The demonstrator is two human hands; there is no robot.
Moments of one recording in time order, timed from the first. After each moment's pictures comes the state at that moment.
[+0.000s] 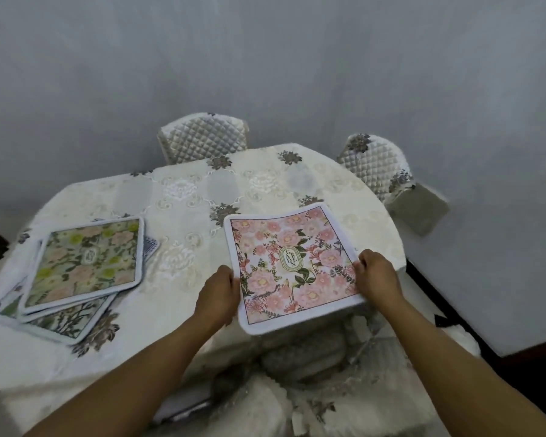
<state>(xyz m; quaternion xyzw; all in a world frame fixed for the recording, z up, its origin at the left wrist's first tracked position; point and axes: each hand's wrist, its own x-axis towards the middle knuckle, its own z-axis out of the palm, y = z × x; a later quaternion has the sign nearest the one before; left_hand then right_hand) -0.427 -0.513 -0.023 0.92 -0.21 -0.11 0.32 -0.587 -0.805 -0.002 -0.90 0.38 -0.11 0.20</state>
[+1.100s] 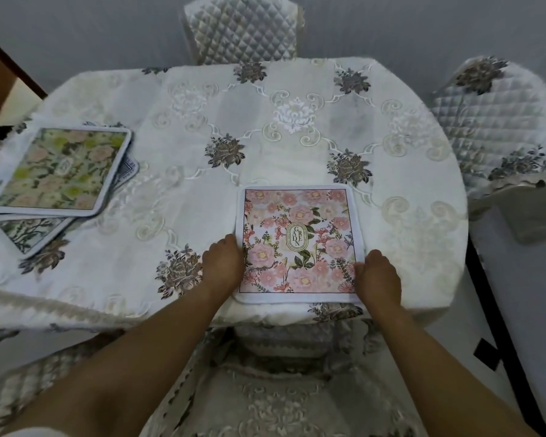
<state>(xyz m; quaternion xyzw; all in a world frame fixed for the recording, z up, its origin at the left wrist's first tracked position) -0.388 -0.692 -0.182 0.99 -0.04 -0.07 0.10 -0.491 -0.982 -0.178 -0.93 0.30 0.05 0.19</state>
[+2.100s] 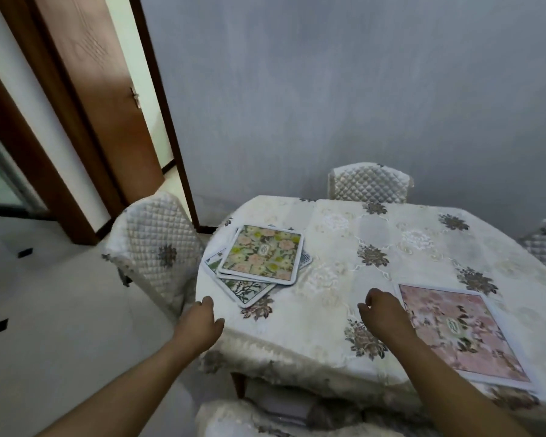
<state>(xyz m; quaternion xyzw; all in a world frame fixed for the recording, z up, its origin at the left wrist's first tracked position) -0.447 -0.159 0.013 0.99 0.04 -0.06 0.14 -0.463 -0.551 0.032 -0.97 0.12 -0.01 0.22</state>
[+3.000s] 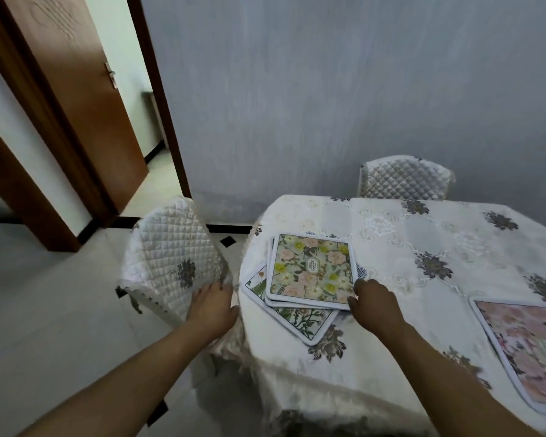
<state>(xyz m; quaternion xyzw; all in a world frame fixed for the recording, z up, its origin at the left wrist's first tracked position) -0.247 0.018 -0.005 0.99 -0.10 -0.05 0.02 -0.296 -0.323 0.021 -0.99 0.10 0.00 0.08</state>
